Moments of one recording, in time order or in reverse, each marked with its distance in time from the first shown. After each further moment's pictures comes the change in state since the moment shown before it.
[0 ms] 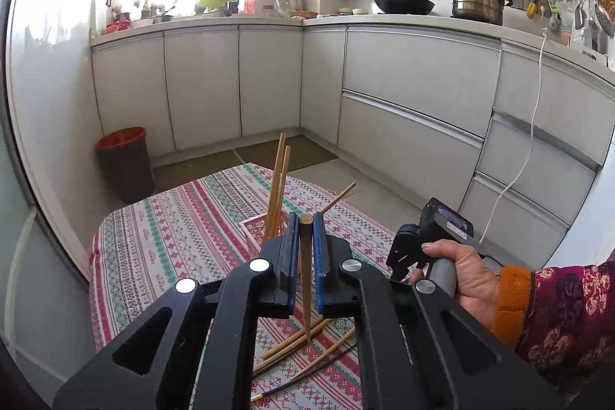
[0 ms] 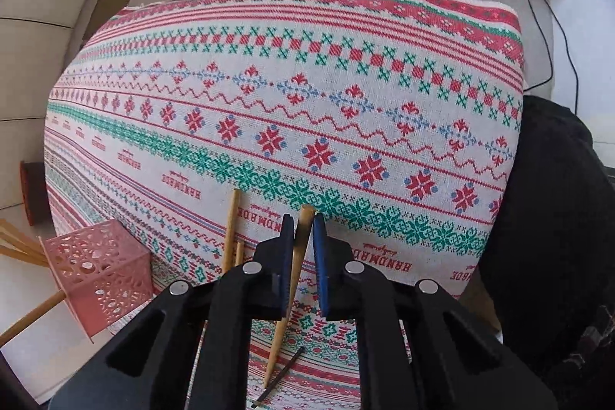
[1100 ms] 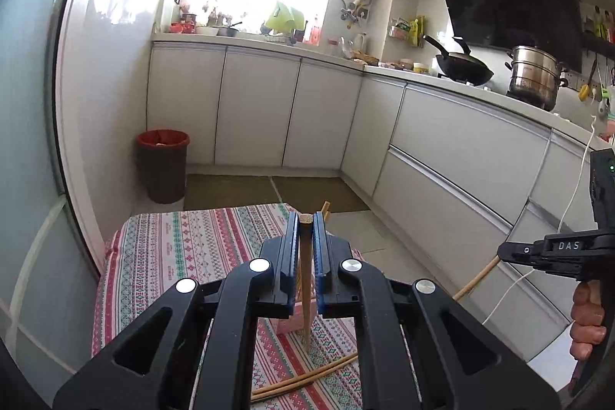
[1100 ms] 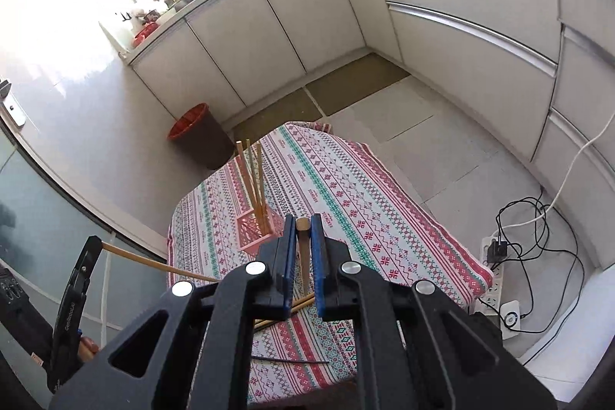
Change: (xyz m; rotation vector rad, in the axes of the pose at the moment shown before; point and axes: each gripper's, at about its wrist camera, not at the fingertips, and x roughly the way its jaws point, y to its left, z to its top) left arm -0.016 0.021 0.062 -0.232 -0.132 0.147; right arm -0.274 0.011 -0.080 -0.799 -0.473 0.411
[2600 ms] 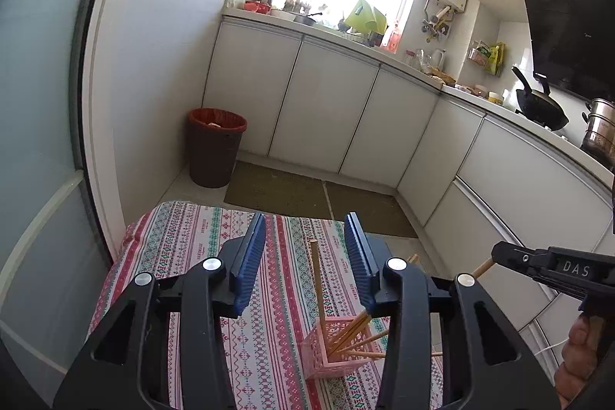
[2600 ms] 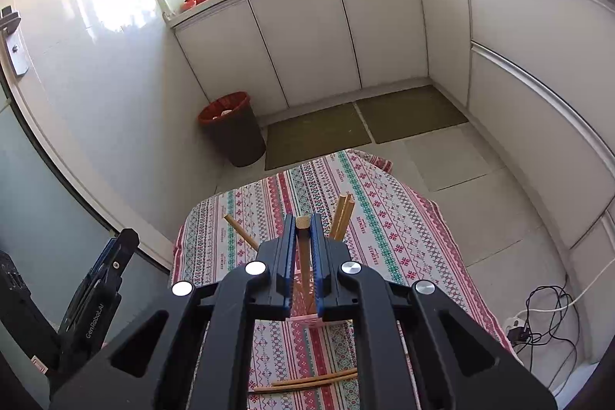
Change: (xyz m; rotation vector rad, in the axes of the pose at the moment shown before) left arm 0.074 0.063 0.025 -0.204 0.016 0.202; right arm 0.110 0.125 0.051 -0.245 -0.011 0.037
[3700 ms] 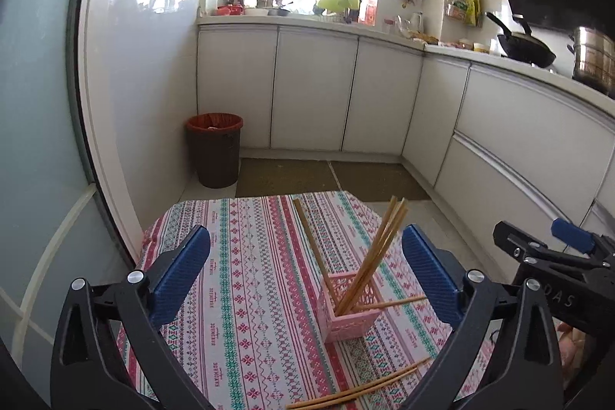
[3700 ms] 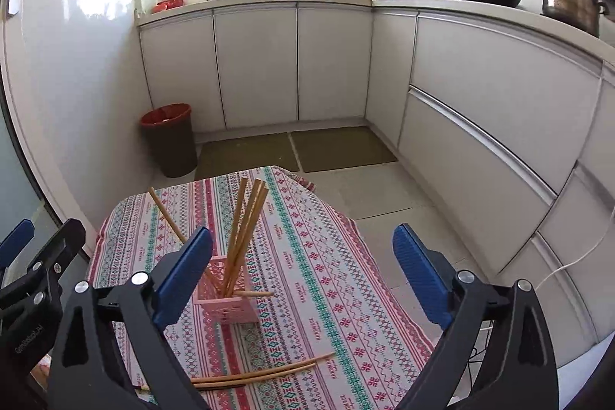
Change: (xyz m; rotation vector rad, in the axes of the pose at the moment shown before) left arm -0.021 -0.042 -0.039 0.220 0.069 0.043; right arm -0.030 -0.024 -0.060 -0.125 -0.161 -0.295
